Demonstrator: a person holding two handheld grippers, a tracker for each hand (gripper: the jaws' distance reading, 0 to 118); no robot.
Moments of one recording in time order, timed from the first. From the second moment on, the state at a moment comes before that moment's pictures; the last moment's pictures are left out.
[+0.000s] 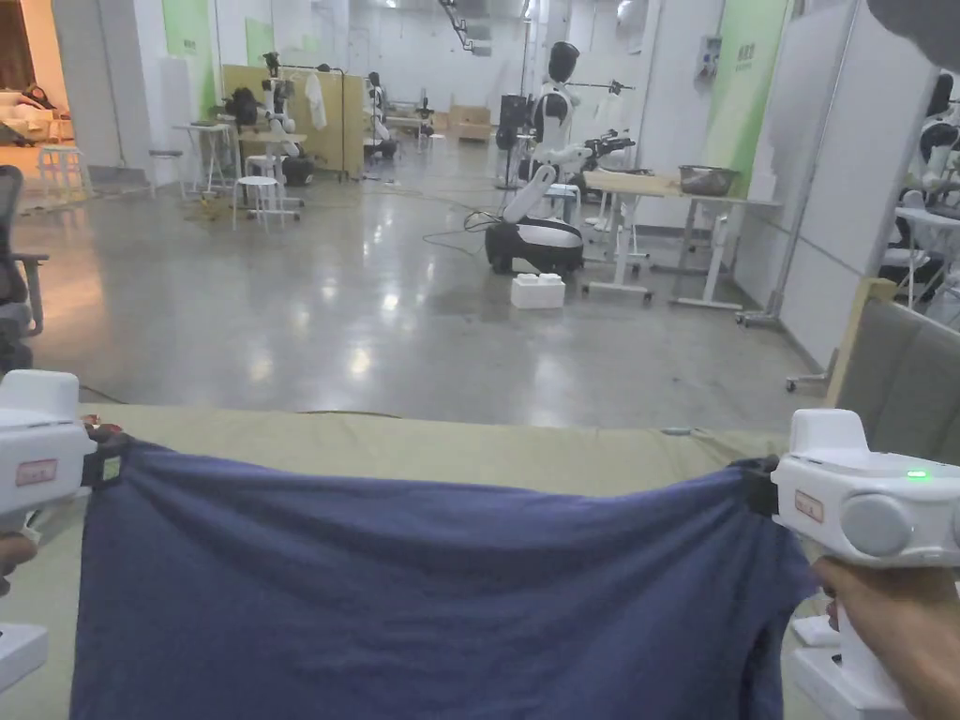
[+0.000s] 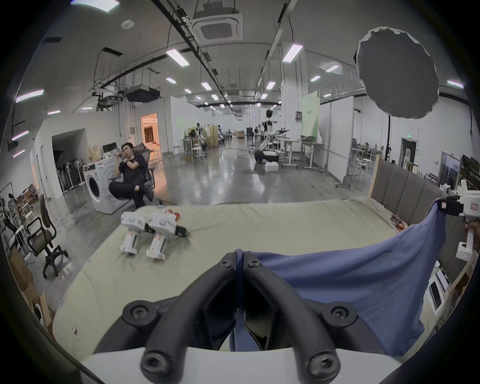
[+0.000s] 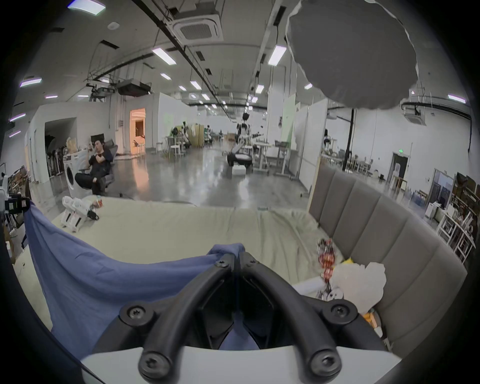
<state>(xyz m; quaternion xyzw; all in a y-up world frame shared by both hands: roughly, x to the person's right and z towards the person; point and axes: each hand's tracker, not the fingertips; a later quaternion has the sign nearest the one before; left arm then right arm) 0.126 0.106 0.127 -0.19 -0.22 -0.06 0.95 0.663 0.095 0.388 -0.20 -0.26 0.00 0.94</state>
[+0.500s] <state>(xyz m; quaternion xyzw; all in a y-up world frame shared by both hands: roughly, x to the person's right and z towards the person) 0.139 0.243 0.072 -0.11 -0.19 -0.07 0.97 0.664 0.257 0.320 -0.09 -0.29 0.07 0.95</state>
